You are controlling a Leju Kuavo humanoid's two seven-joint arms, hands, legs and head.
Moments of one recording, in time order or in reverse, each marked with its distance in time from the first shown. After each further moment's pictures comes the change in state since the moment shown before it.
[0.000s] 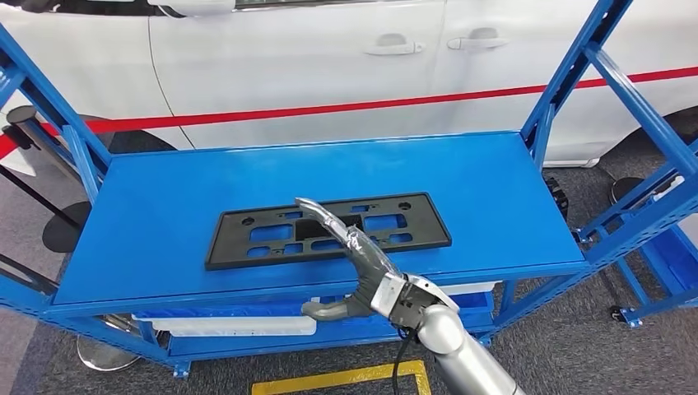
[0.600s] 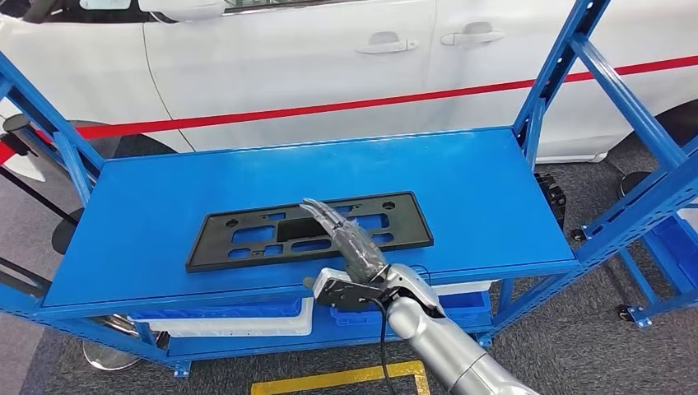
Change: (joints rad) left arm -0.002 -0.003 -0.011 0.000 -0.017 -0.016 0.000; right arm -0.152 0.063 0.081 0.428 0.353 -0.362 0.016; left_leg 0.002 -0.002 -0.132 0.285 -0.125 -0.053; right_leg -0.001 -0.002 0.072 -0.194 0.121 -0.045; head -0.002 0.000
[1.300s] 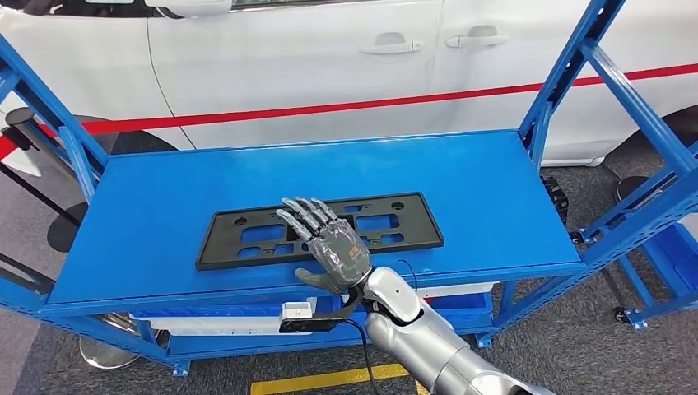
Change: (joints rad) left arm 0.000 -0.003 -0.003 0.000 0.010 -0.021 -0.019; right arm -0.066 0.043 0.143 0.145 0.386 -0.425 0.078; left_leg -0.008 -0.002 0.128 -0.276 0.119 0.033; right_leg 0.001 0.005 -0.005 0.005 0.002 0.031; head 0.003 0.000
